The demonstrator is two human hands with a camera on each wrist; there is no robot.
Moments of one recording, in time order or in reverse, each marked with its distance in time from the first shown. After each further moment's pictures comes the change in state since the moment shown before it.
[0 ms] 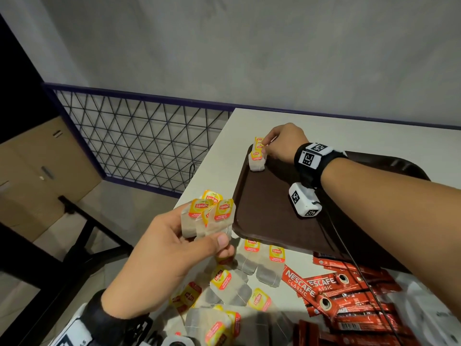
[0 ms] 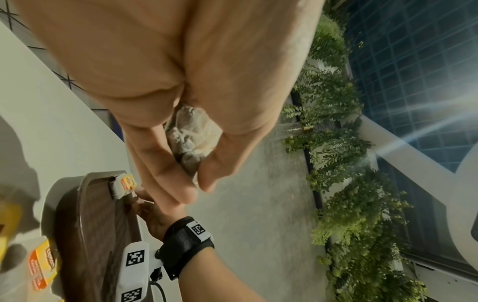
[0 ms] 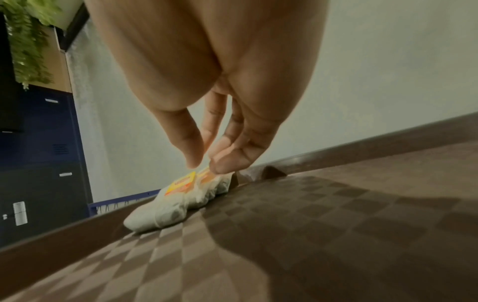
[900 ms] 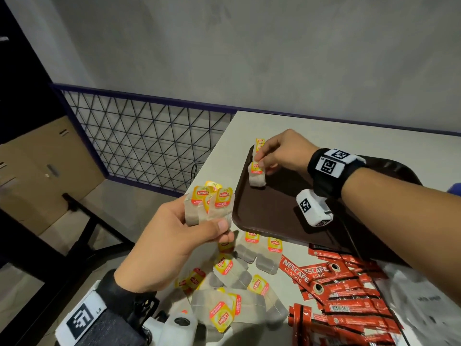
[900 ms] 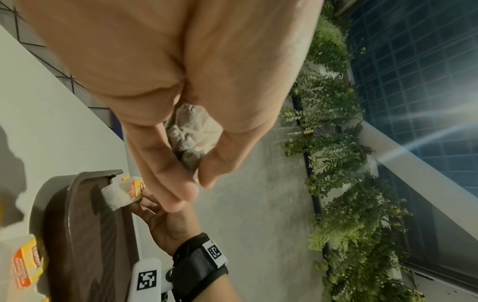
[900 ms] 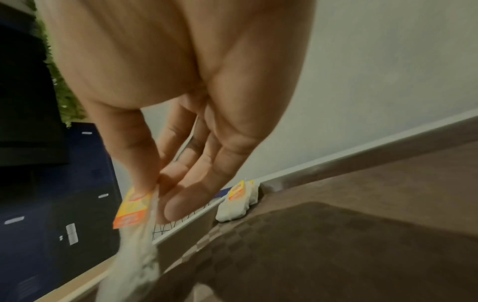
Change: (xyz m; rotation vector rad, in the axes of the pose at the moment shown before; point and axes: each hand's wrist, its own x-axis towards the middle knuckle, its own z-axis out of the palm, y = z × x) left_hand -0.003 0.001 -0.002 -0.078 0.052 -0.014; right_hand -0.062 -0.020 -0.025 0.231 -0.283 -0.090
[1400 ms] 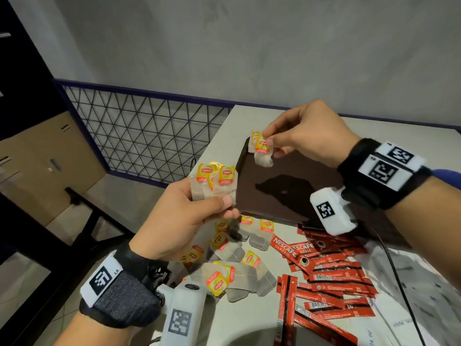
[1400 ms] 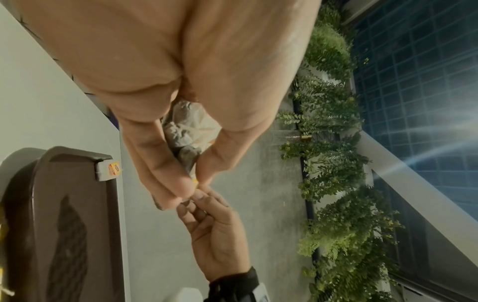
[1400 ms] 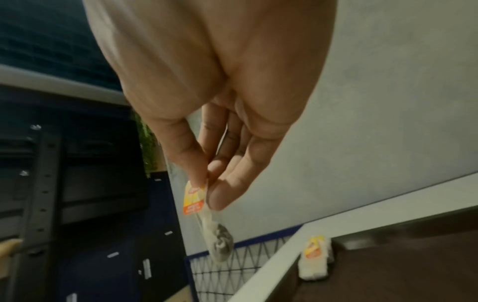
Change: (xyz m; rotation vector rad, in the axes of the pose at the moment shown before) left_hand -0.005 0.010 0.023 -0.086 -0.019 -0.020; right_hand -0.100 -0.057 -0.027 0.052 0.143 -0.133
